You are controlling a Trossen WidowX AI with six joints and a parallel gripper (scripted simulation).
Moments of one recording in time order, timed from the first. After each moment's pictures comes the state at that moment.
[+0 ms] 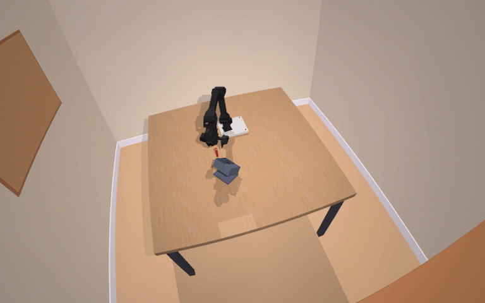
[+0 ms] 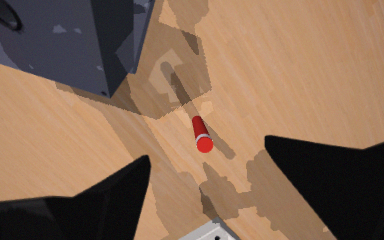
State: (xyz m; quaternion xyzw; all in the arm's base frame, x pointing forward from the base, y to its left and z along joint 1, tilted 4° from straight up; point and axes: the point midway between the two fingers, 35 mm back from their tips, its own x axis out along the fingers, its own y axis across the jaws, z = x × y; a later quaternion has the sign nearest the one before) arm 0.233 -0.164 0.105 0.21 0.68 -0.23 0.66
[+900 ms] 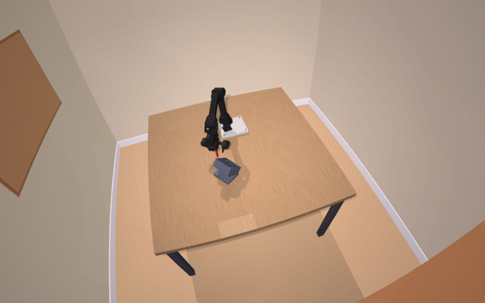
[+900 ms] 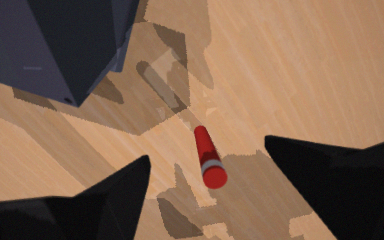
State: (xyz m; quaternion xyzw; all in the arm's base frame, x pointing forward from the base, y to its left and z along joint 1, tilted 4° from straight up) arm 0.231 -0.166 0.062 0.21 0.68 -0.23 0.66
